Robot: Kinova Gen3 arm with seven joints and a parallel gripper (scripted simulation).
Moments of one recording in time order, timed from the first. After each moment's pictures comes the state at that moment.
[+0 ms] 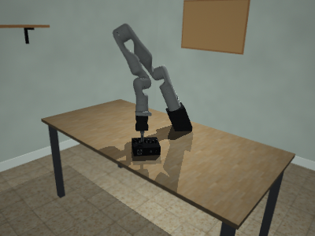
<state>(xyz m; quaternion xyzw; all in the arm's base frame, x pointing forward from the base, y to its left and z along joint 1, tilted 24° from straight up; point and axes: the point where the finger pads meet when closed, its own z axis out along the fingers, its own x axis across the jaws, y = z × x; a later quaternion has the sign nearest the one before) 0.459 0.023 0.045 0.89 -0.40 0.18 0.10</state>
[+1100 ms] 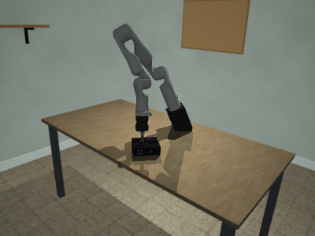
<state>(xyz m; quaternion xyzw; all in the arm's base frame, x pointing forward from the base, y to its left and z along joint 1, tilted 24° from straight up) 0.461 0.025 0.044 0.89 -0.40 0.18 0.10</state>
